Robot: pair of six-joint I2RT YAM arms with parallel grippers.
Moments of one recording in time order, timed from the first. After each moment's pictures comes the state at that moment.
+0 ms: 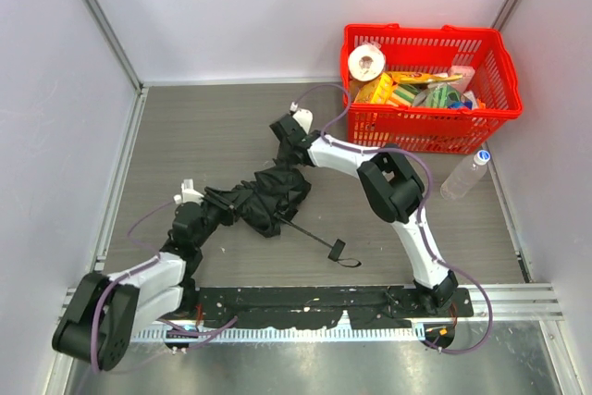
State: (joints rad) left arm -0.32 0.97 0.04 0.72 0.15 -1.43; right arm 0.74 2.26 1.71 -0.31 0.30 0.78
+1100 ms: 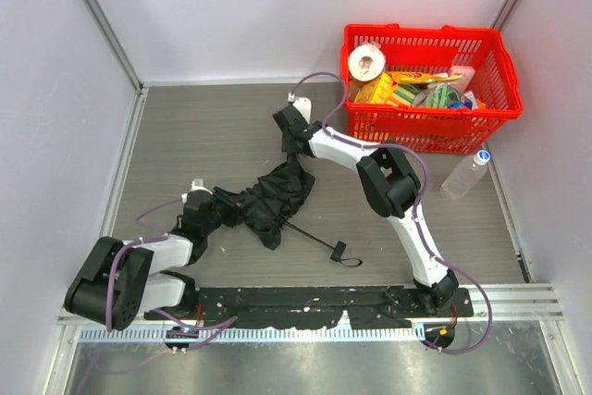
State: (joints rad) left arm -0.31 1.24 0.15 0.61 0.19 -1.38; right arm 0.70 2.34 1.84 -0.34 0.37 0.60
